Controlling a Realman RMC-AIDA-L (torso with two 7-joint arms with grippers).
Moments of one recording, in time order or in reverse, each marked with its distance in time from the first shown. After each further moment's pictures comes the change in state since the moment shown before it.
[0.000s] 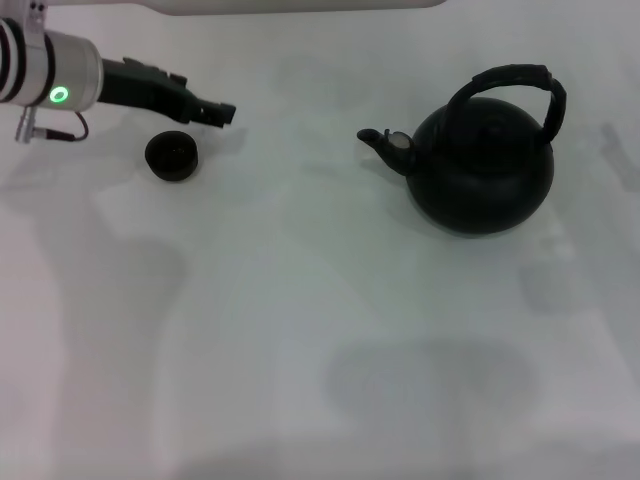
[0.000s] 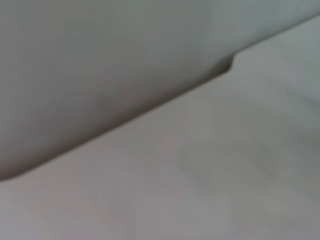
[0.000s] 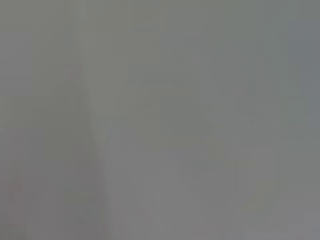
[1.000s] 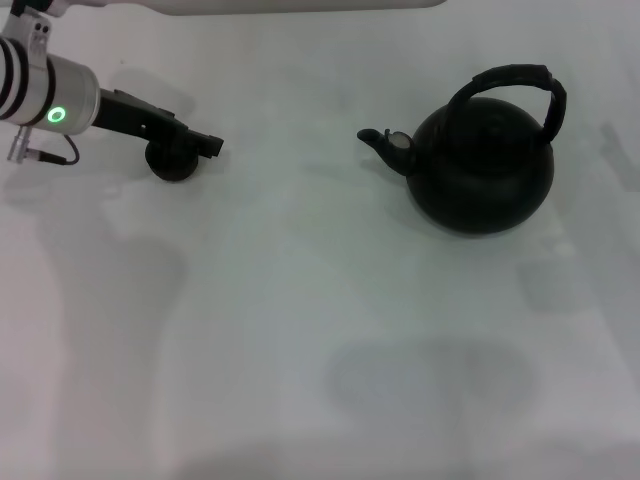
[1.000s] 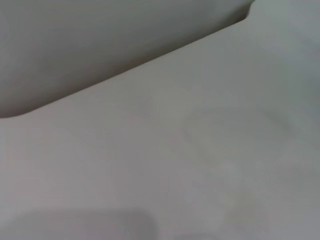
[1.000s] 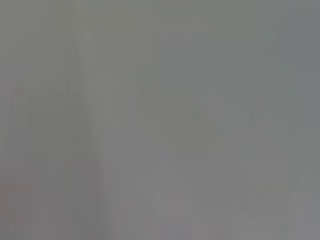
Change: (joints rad) left arm -0.001 -0.001 0.000 0.015 0.126 -0.027 -0.114; right arm 0.002 0.000 -0.001 -0.002 0.000 0.009 -0.003
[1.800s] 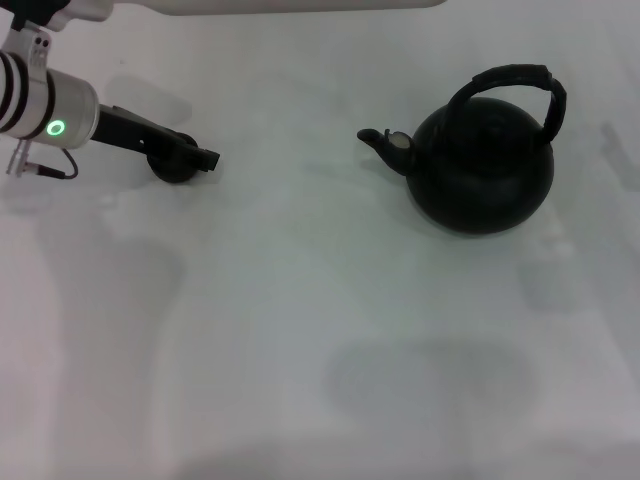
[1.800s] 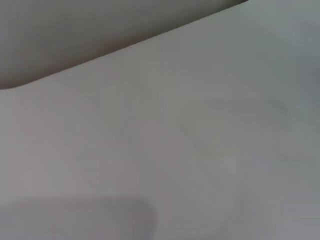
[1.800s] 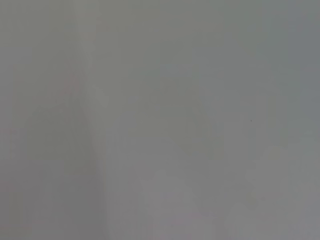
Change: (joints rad) left arm 0.013 0.000 0.000 0.014 0.030 0.004 -0.032; right arm 0.000 0.000 0.001 0.000 0.000 -0.002 0.000
